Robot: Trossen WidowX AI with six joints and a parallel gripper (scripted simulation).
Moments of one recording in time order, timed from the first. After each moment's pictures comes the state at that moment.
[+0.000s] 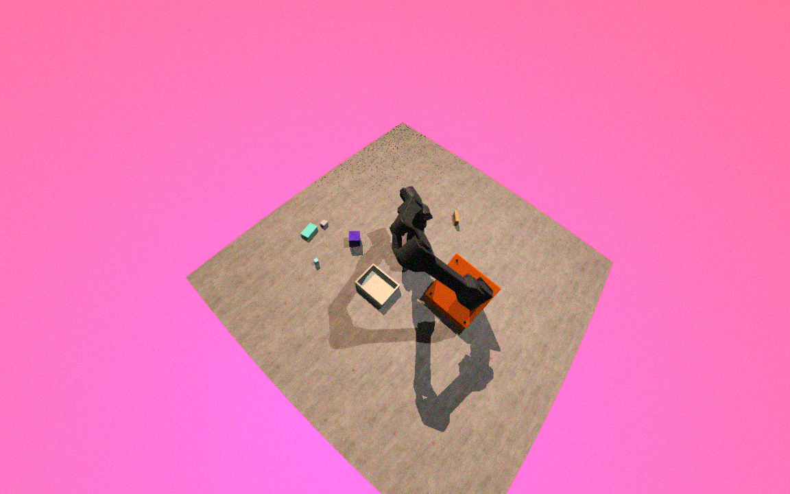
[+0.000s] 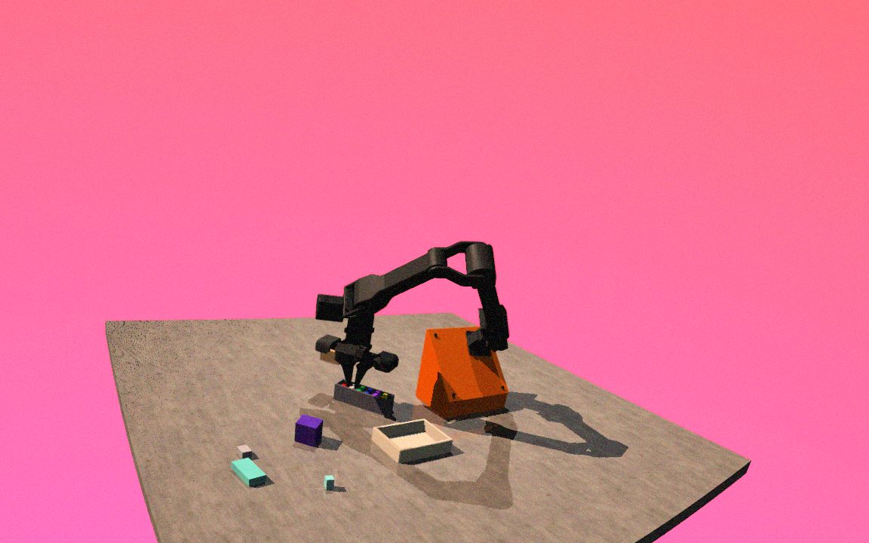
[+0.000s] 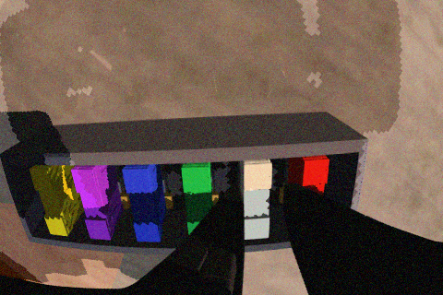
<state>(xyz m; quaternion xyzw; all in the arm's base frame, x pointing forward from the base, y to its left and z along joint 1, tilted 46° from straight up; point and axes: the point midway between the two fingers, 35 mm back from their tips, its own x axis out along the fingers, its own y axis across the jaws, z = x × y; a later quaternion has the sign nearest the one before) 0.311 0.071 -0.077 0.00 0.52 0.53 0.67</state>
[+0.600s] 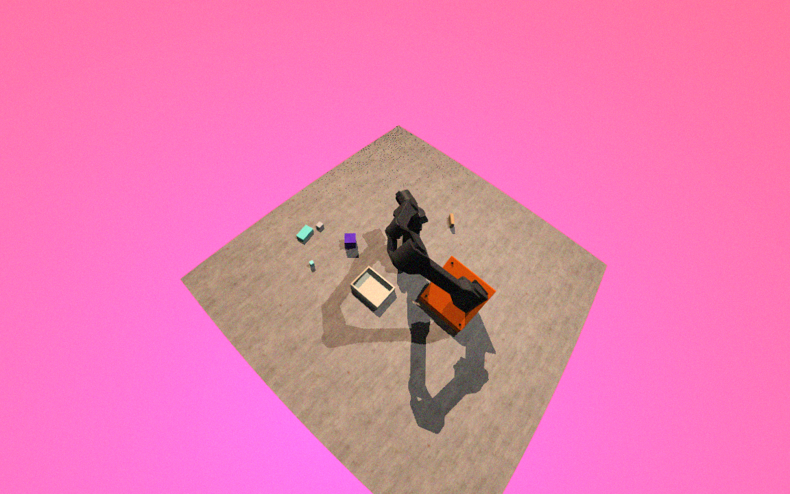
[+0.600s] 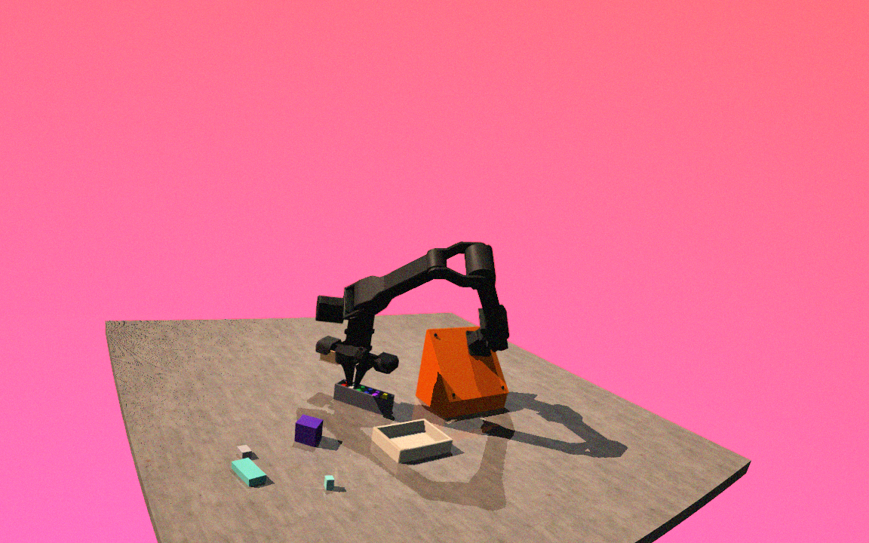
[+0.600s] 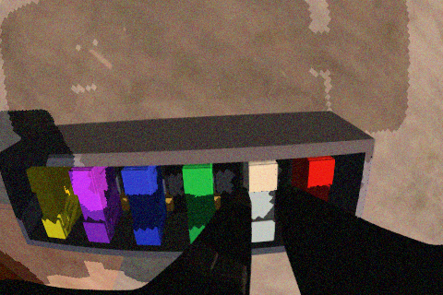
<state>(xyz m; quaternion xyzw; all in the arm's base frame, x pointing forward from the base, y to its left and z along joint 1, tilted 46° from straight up) 0.309 0.073 -0.079 0.00 0.53 0.53 0.67</state>
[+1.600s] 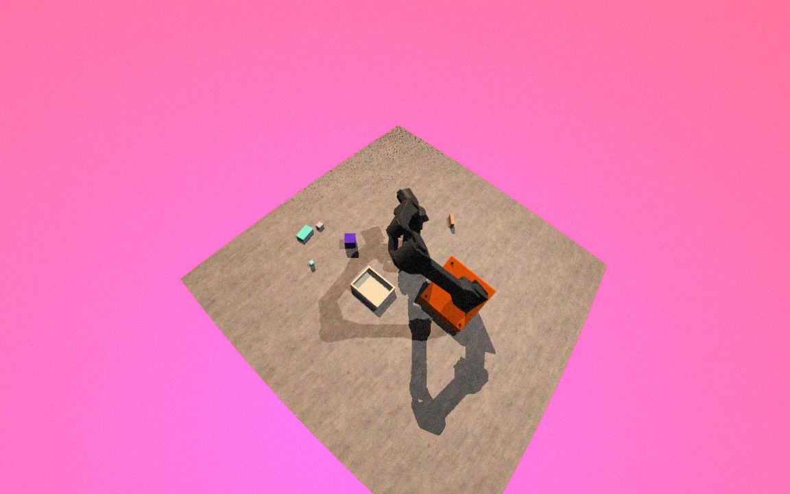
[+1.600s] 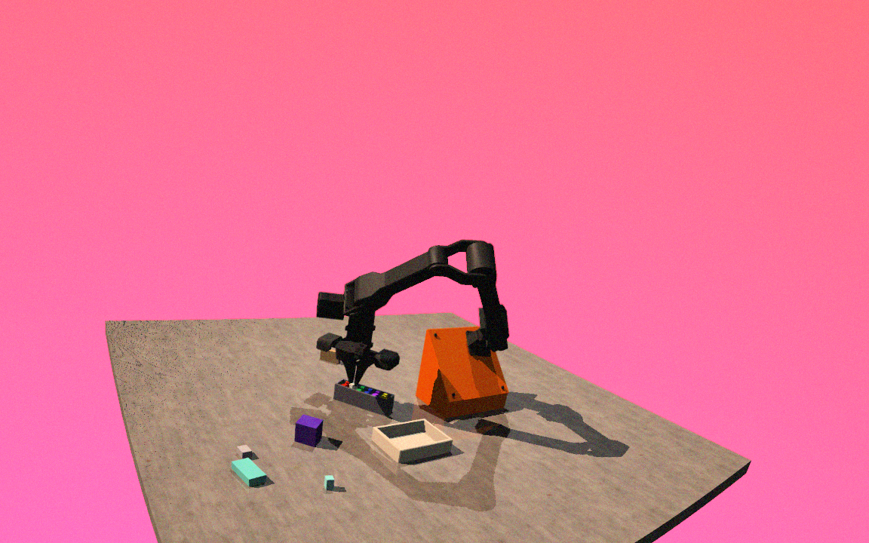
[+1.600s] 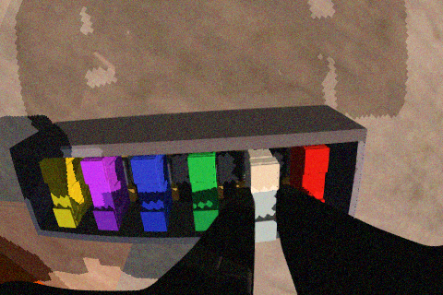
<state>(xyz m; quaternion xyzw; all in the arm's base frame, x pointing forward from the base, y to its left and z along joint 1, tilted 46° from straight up) 0.309 0.068 -0.074 0.01 0.53 0.52 0.67</state>
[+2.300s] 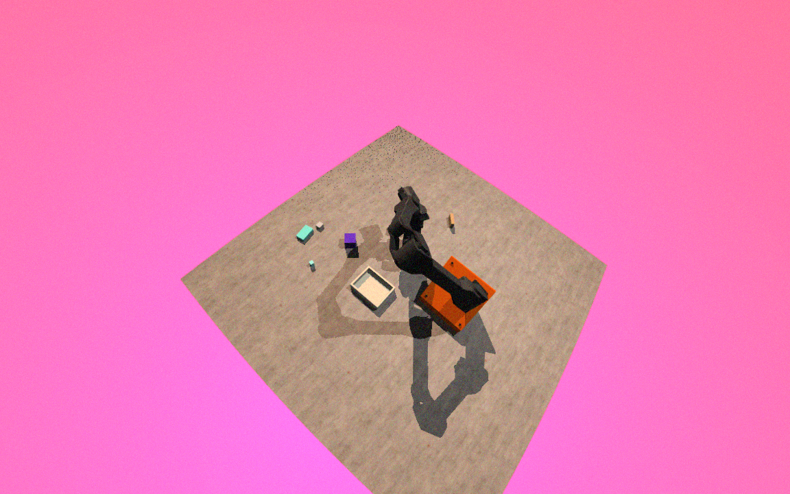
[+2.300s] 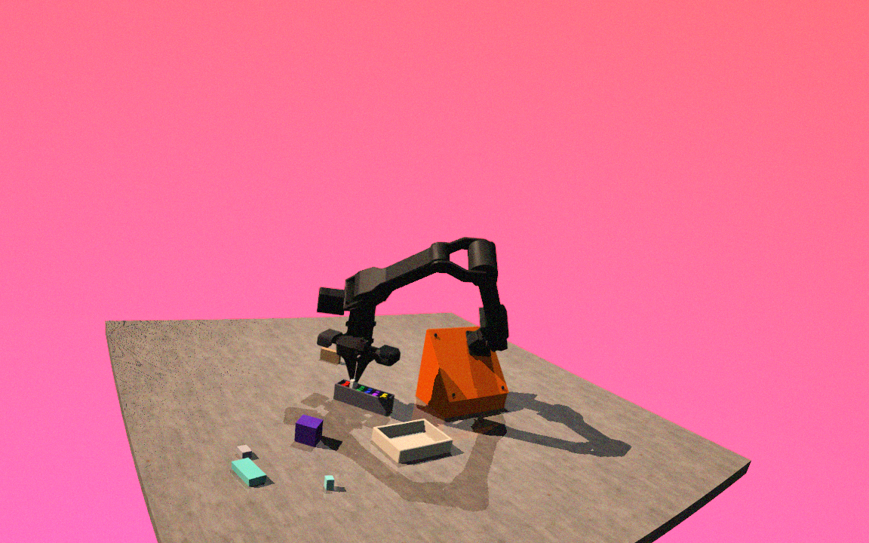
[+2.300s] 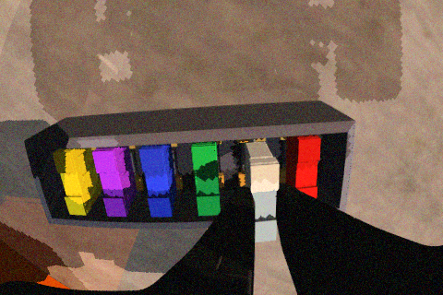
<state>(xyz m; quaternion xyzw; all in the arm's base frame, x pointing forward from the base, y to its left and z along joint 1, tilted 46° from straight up) 0.310 0.061 -0.067 0.01 0.53 0.52 0.67</state>
